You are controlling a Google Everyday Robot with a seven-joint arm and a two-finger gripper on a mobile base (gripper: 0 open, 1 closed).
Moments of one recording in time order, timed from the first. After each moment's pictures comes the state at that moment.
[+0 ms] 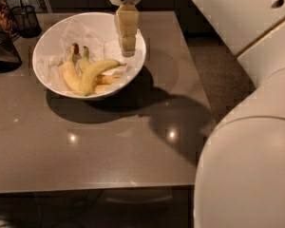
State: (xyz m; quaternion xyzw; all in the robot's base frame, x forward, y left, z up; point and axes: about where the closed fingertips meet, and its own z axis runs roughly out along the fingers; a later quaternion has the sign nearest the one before) arm 0.632 0.043 0.995 -0.78 0.60 -0.06 0.17
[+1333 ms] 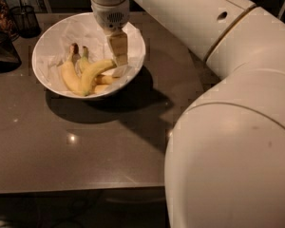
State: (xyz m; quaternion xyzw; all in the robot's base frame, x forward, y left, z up) arm 0.652 0.062 0.931 -0.81 0.57 -0.10 0.09
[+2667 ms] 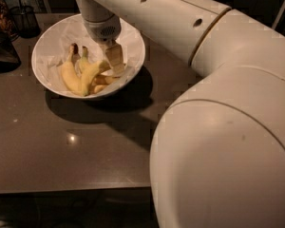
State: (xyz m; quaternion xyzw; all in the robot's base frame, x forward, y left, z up) arm 0.652 0.076 0.896 -0.83 0.54 -0.13 0.04
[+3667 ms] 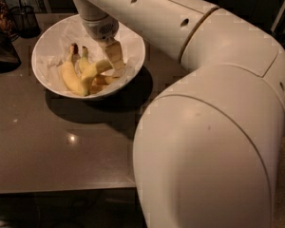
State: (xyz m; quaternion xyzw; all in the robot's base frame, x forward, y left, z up) arm 0.666 0.079 0.896 -0.84 0.52 -0.15 0.03
